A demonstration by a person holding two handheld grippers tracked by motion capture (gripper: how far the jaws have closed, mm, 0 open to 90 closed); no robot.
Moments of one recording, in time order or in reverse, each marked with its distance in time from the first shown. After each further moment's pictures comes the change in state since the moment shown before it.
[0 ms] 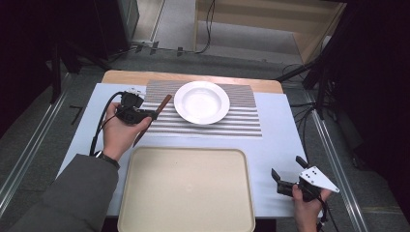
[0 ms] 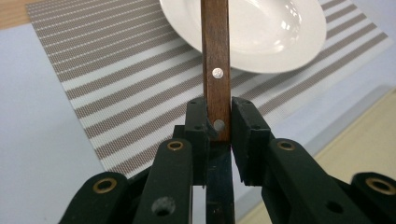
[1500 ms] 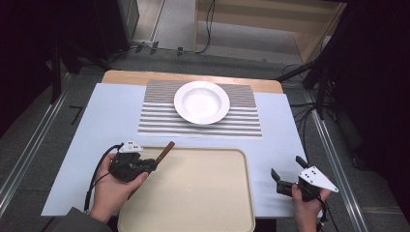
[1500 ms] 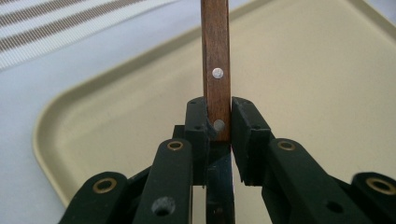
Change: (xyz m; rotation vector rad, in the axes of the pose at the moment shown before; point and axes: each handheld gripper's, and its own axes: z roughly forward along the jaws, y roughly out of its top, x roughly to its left) left arm -0.066 -0.123 -0.029 0.026 -0.106 0.038; right arm 0.001 0.000 0.001 0.008 -0.010 -0.004
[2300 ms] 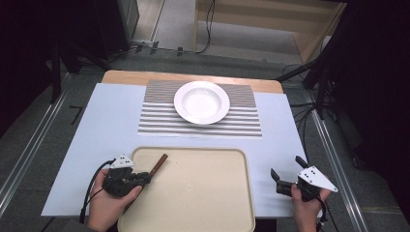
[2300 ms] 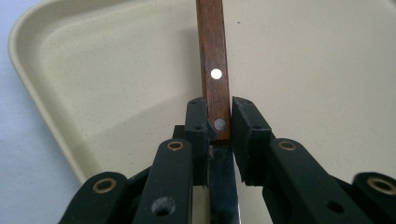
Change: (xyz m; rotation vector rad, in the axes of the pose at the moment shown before) left arm 0.005 -0.042 0.002 0.004 -0.004 -0.070; right arm 0.000 0.000 0.001 0.004 -0.003 -0.008
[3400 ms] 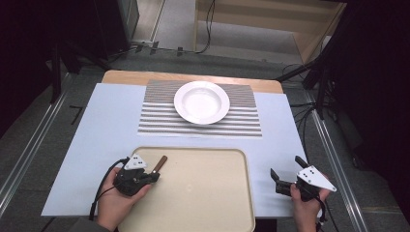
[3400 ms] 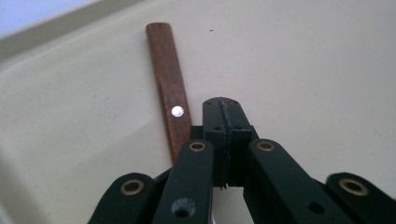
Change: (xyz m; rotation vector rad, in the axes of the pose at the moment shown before) left arm -0.013 0.009 0.018 0.007 -0.011 0.118; right arm 0.002 0.001 0.001 0.014 -0.008 -0.010
